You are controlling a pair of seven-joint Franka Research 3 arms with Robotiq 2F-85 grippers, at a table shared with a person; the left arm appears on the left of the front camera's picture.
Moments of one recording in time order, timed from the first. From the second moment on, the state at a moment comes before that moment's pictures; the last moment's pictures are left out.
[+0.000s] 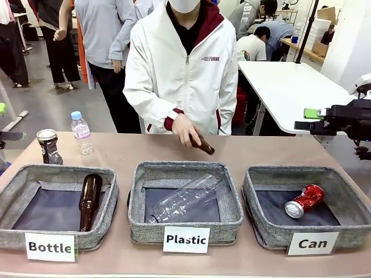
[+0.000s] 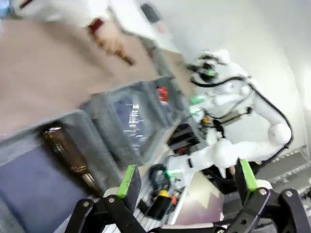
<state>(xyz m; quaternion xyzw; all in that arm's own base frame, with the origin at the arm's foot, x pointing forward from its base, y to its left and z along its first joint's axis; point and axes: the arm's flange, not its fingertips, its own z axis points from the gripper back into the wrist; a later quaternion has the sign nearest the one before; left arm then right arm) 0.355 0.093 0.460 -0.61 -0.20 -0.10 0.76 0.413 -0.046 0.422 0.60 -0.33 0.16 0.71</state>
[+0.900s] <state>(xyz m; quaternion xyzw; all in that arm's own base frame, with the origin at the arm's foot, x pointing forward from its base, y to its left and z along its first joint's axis) 0.435 0.193 0.467 -0.50 -0.12 -0.08 0.85 0.414 -0.046 0.421 0.60 -0.33 0.16 0.71</state>
